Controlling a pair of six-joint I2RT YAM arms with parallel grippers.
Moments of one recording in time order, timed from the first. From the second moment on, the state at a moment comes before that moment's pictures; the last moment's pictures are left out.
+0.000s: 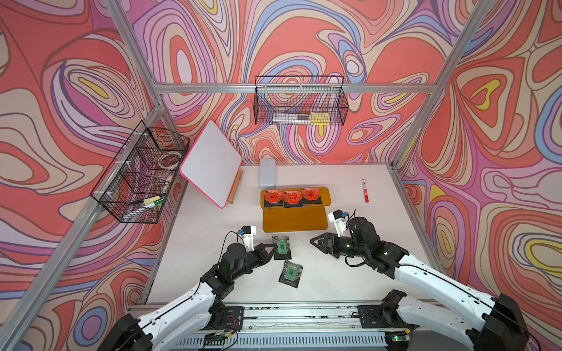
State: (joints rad) left arm -0.61 0.80 0.16 0.30 0.24 -1.04; right arm 0.67 0.97 0.63 -0.25 -0.31 0.75
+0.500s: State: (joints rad) left arm -0.36 0.99 0.27 0.24 0.39 -0.96; right arm 0.67 0.92 0.65 -0.36 -0.12 0.65
